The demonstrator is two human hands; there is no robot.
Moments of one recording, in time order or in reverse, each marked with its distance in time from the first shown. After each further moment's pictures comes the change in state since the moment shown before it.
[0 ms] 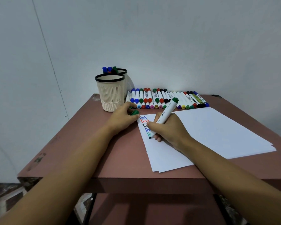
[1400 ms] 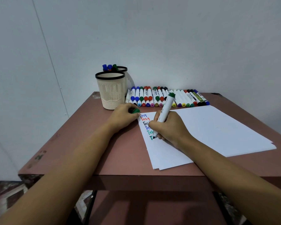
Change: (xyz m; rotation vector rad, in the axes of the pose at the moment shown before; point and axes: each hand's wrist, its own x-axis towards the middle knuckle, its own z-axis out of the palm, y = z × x) left_hand 0.004 -0.001 0.001 0.104 -0.021 0.042; right_hand -0.002 0.001 0.003 -0.076 0.056 -0.018
